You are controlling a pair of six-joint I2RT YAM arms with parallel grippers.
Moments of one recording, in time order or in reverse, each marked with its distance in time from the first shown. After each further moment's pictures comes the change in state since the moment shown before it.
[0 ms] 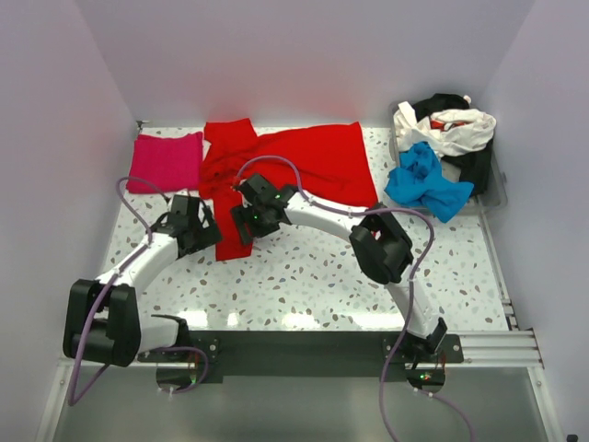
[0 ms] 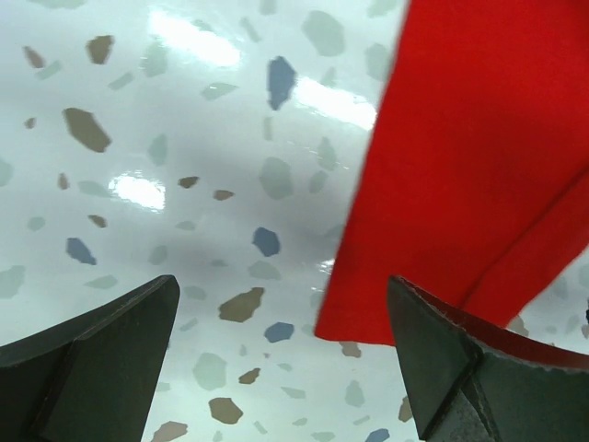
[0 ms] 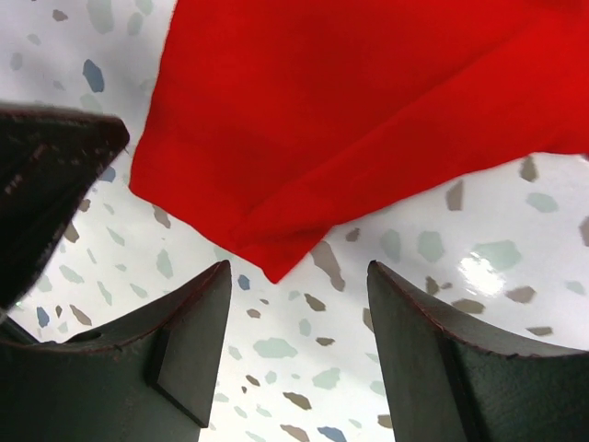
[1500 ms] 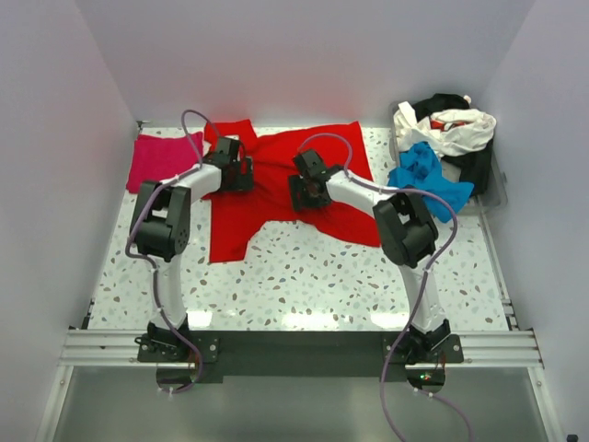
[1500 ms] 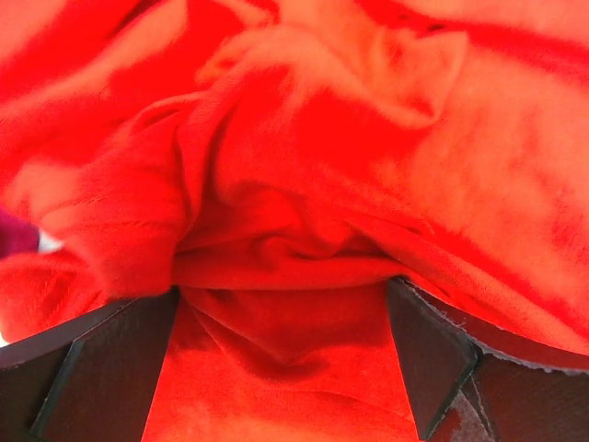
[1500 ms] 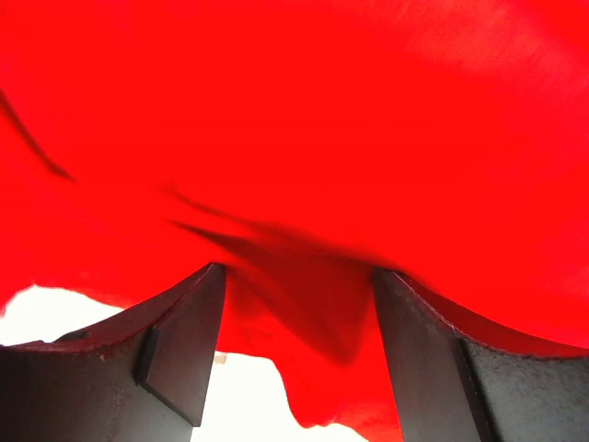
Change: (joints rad) left arm -0.072 0.801 0.750 0.131 -0.004 0.275; right arm -0.287 -0.062 -0.201 0.094 0.233 -0.034
